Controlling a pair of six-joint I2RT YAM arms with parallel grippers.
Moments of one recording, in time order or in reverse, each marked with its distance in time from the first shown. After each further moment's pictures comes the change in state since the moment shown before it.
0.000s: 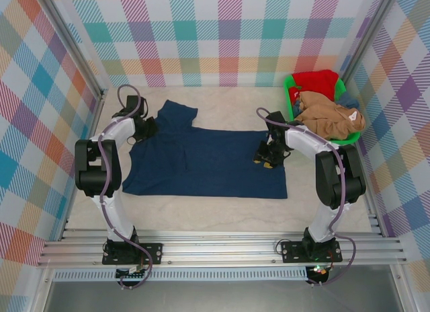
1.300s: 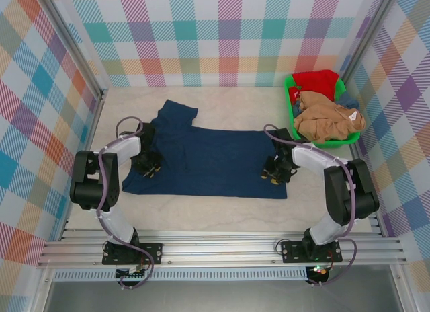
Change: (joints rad) left arm -0.087 -0.165 -0.340 -0.250 -0.058 -0.499; right arm 0.000 -0.146 -0.286 0.089 0.052 0.113
